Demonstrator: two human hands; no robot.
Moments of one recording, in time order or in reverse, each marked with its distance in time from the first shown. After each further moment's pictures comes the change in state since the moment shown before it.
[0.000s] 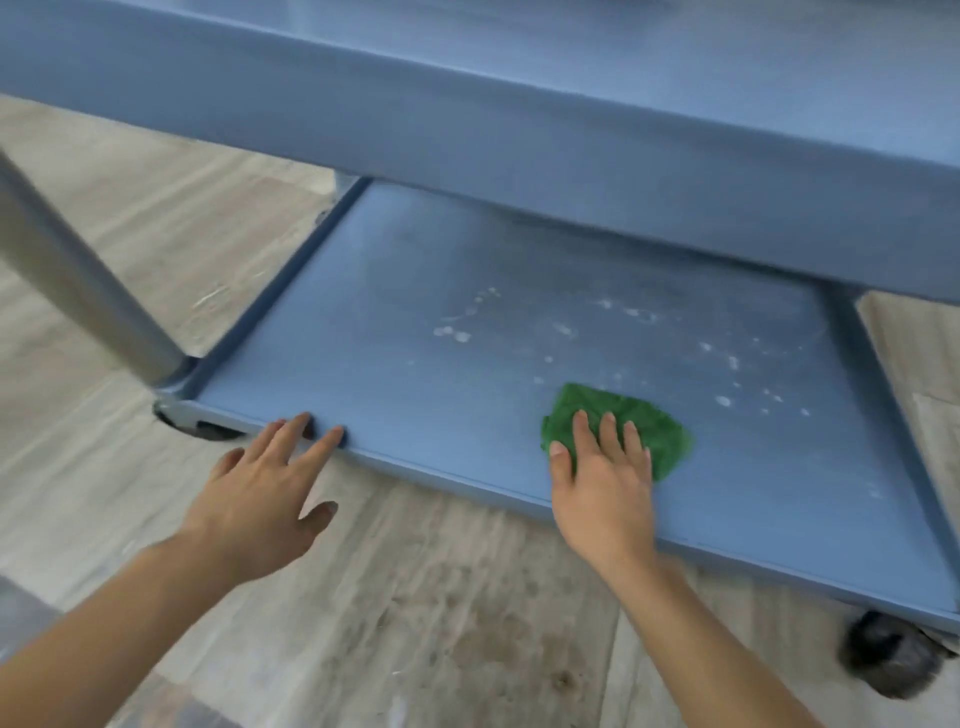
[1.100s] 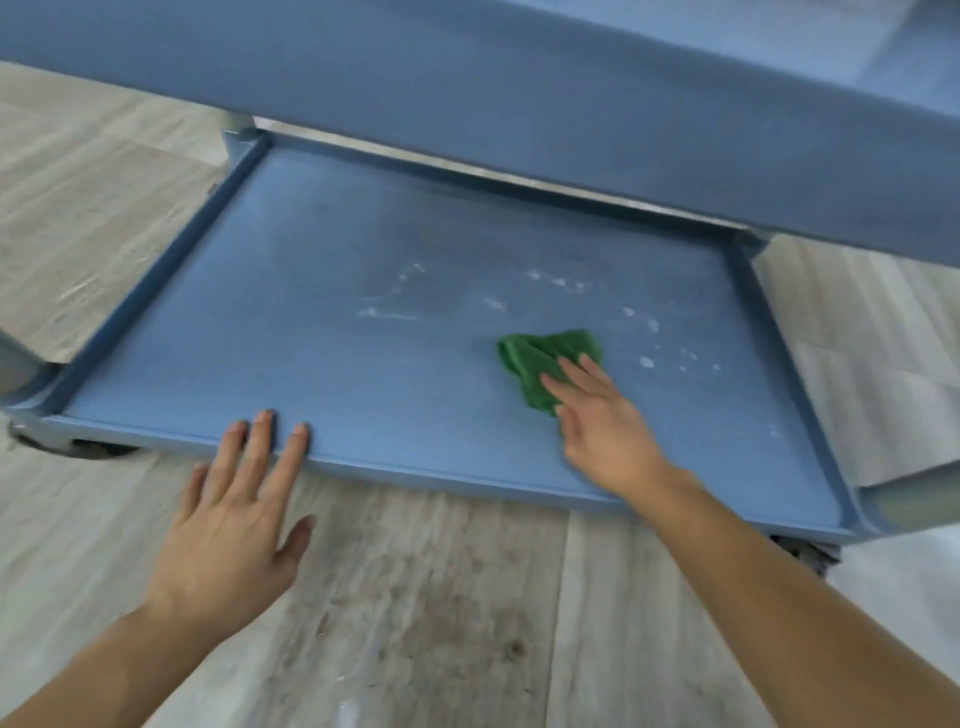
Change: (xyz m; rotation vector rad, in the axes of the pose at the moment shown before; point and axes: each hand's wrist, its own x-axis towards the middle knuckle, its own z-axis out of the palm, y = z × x) left_hand 0.001 0.040 0.038 -0.096 0.113 0.128; right_hand 0.047 0.078 -0.025 -0.050 -0.008 -0.293
